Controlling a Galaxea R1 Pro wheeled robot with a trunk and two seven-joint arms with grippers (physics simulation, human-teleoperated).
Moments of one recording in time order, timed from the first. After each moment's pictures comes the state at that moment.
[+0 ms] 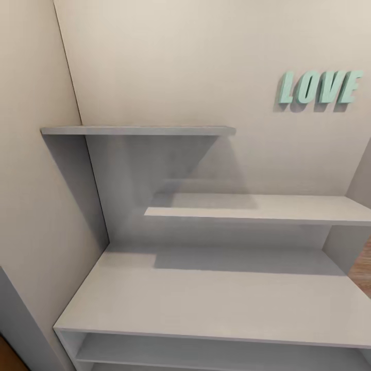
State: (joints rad) left arm -0.04 0.05 0.01 -0.05 0.01 -0.04 0.00; right arm -0.03 -0.03 0.00 -0.05 0.00 0.00 0.01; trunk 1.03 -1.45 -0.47
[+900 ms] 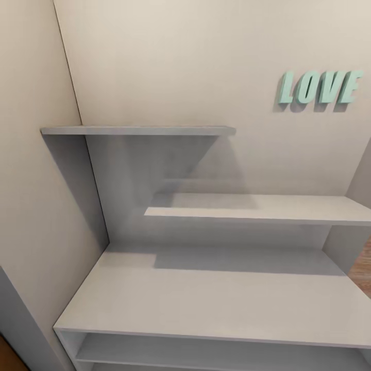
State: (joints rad) left arm -0.09 0.11 0.01 -0.18 0.04 -0.22 0.01; right arm -0.07 -0.14 -0.03 -0.19 -0.01 -0.01 0.01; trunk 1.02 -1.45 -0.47
